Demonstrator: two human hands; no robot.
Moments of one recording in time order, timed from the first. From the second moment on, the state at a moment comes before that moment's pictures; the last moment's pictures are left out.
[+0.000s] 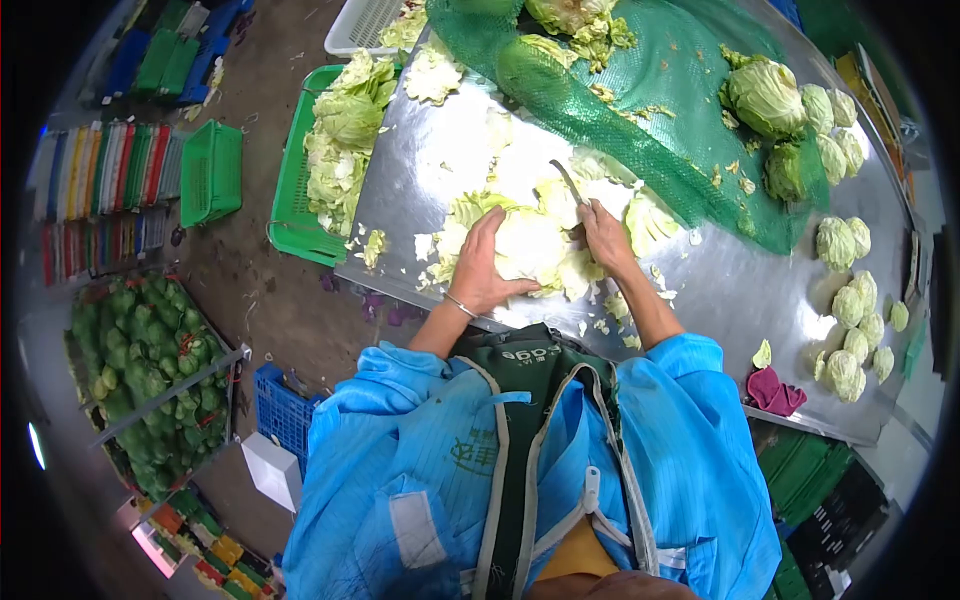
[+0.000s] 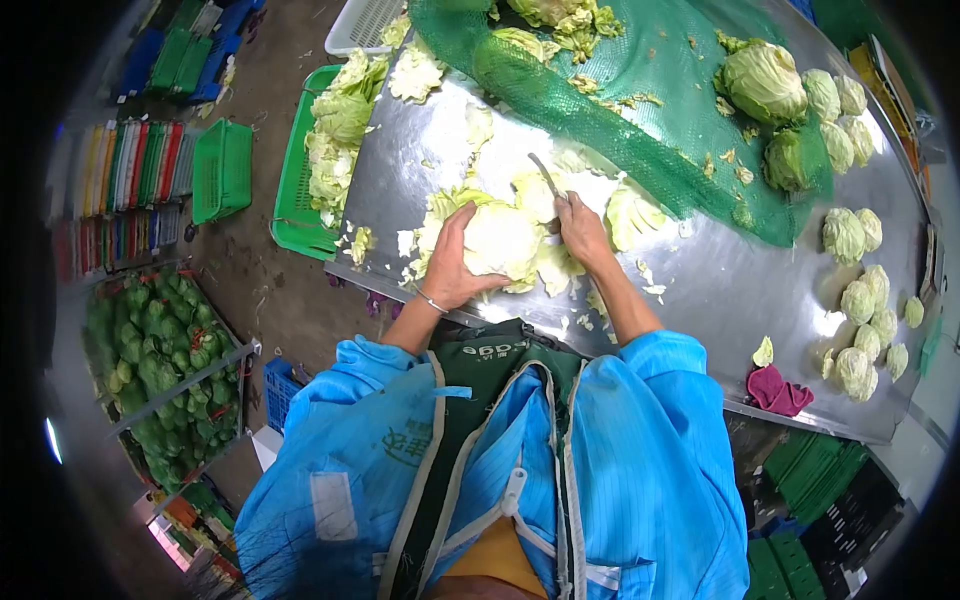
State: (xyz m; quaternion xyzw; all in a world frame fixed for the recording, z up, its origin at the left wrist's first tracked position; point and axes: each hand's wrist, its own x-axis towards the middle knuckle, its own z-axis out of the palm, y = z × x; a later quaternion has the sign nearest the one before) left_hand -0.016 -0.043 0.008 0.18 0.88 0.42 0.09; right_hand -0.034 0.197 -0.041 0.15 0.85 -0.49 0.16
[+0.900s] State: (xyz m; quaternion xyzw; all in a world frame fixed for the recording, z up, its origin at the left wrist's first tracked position) left_hand -0.016 -0.019 0.013 0.09 0.91 0.41 0.05; right_hand -0.029 0.156 0.040 -0.08 0.91 -0.37 0.15
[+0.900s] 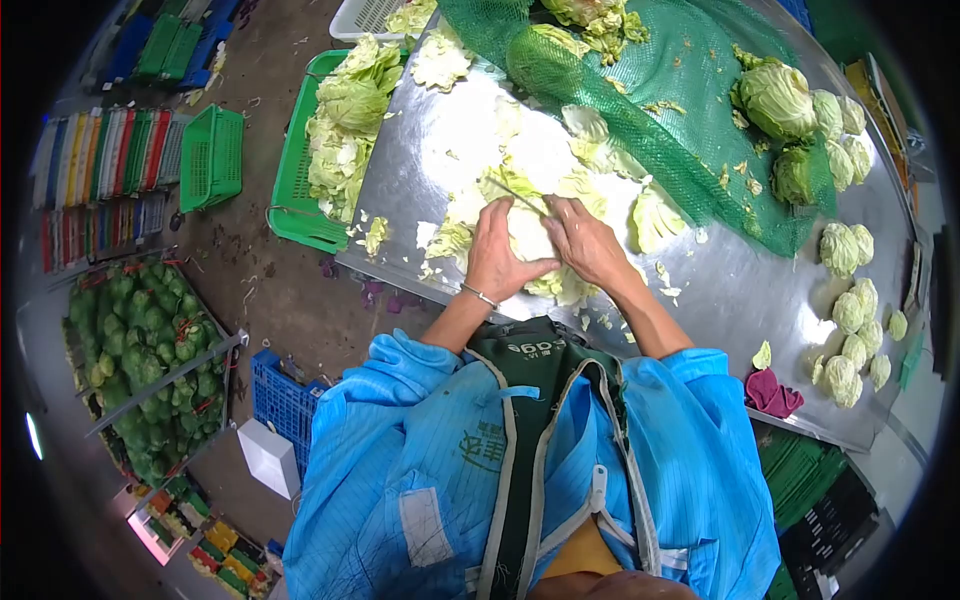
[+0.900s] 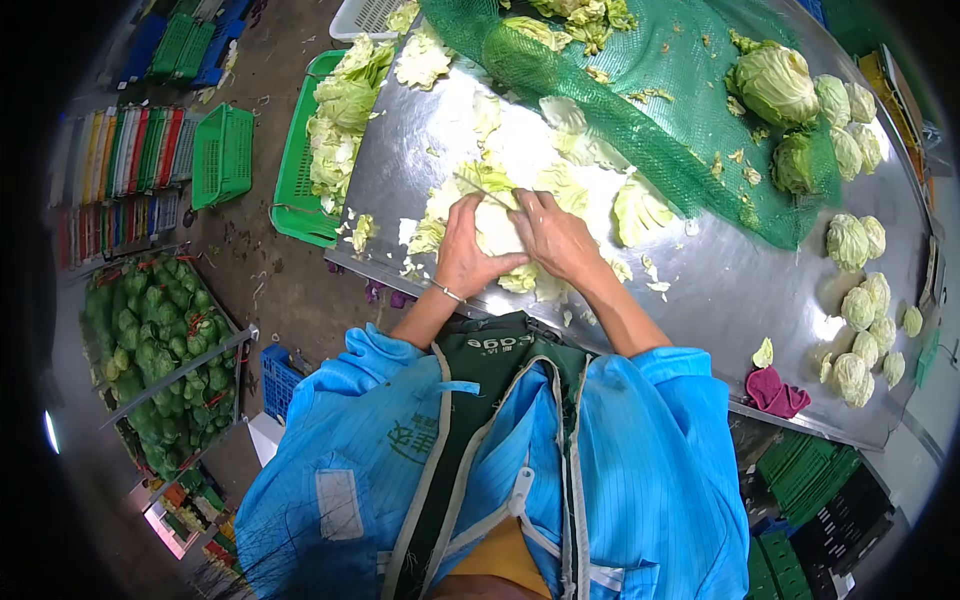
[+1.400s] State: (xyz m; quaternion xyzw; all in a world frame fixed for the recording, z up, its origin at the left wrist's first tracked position) left_hand -0.001 -0.042 0.025 0.12 0.89 0.43 0.11; right_hand -0.033 0.151 0.030 -0.06 0.84 -0.51 0.18
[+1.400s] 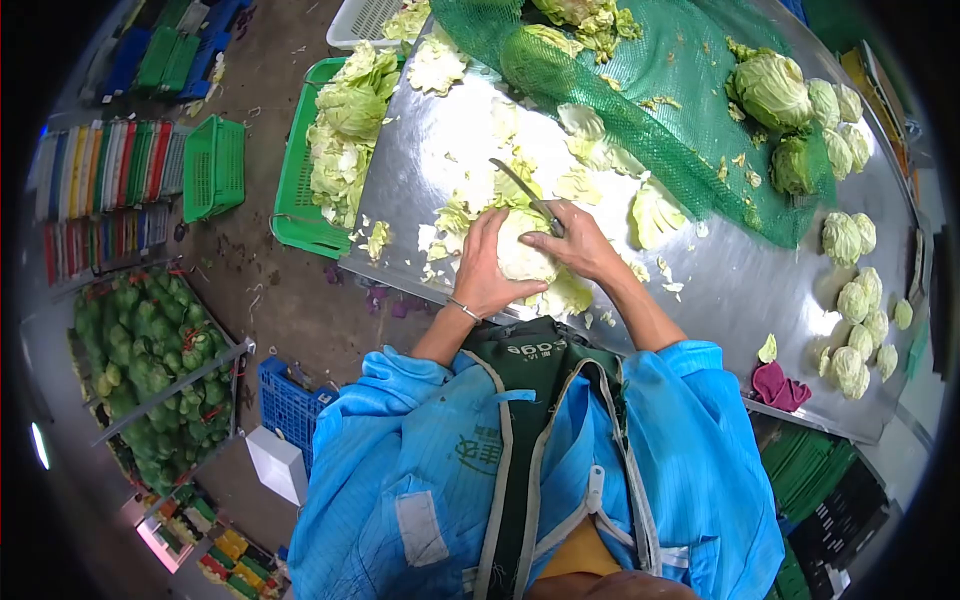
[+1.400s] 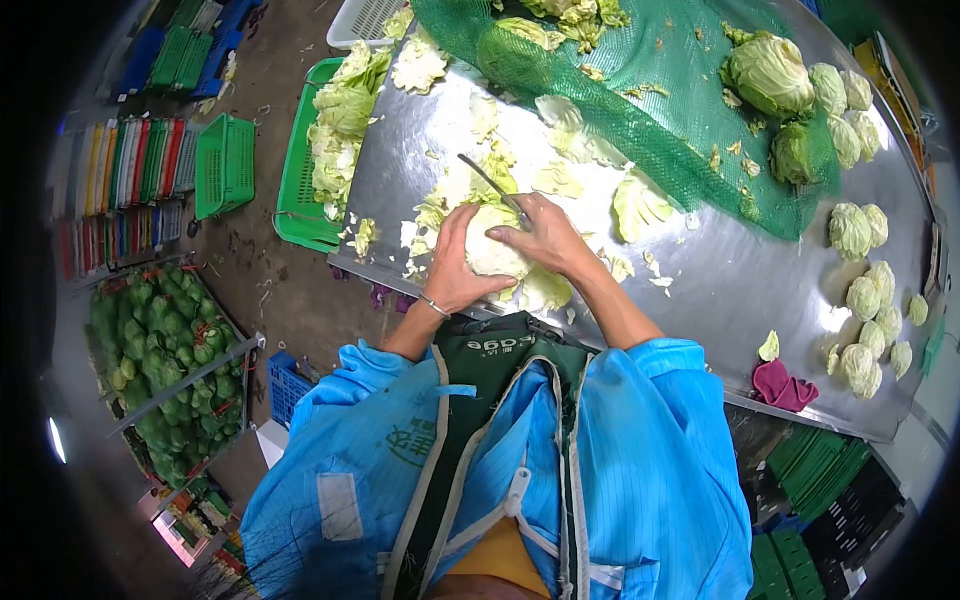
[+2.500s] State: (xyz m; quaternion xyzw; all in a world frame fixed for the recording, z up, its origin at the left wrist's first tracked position) left_hand -0.009 -0.066 -0.006 -0.14 0.67 0.72 0.11; right_hand -0.055 0.163 -0.035 0.09 0.86 -0.49 0.08
